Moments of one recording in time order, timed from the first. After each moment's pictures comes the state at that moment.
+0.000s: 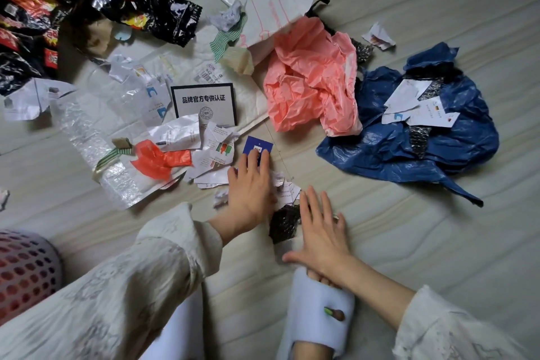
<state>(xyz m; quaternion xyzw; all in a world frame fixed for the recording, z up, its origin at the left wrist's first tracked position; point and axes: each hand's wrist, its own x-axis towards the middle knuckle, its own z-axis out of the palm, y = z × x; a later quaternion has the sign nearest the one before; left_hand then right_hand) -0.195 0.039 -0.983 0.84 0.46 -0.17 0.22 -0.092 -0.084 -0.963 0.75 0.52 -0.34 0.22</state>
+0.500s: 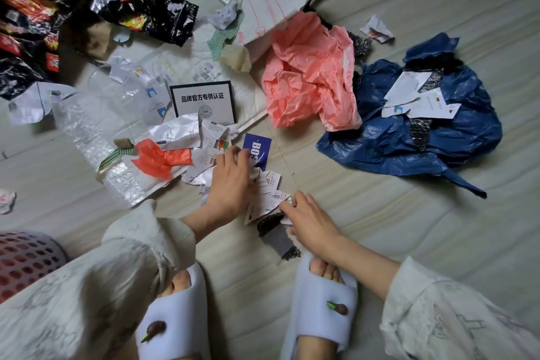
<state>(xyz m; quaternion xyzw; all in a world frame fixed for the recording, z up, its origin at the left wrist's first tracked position) -0.224 0.058 -0.987 0.82 0.48 -0.10 0.29 -0.094 -0.063 -0.973 0.68 0.62 -0.36 0.12</state>
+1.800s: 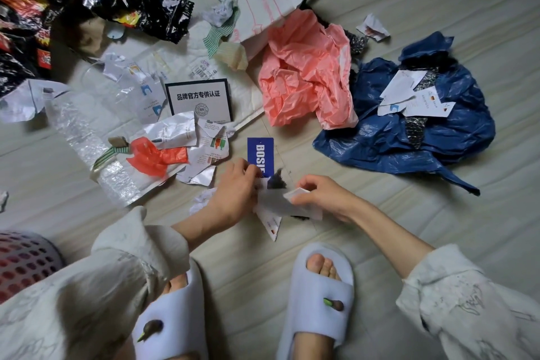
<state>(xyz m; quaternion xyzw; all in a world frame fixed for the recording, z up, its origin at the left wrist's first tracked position) -0.225 0.048 -0.982 0.84 0.41 -0.14 0.34 -0.049 -0.030 -0.950 0.72 0.23 -0.64 -0.12</state>
